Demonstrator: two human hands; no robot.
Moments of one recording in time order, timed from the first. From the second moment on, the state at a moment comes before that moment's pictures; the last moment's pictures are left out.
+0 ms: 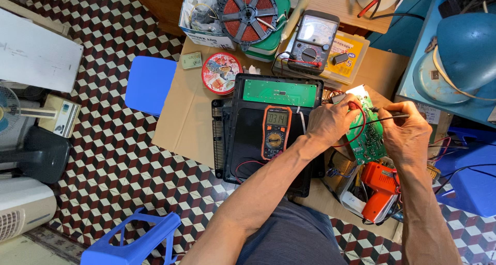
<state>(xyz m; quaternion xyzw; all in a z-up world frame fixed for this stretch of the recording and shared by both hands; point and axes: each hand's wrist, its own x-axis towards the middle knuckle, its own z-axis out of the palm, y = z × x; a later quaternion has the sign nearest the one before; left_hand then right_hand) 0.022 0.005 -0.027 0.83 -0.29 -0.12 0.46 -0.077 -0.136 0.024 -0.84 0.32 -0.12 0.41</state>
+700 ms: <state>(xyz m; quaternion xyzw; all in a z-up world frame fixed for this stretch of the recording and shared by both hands) 0.021 0.006 -0.031 0.82 -0.30 -0.10 0.48 -0.076 -0.134 0.029 -0.84 0.32 -0.12 0.42</state>
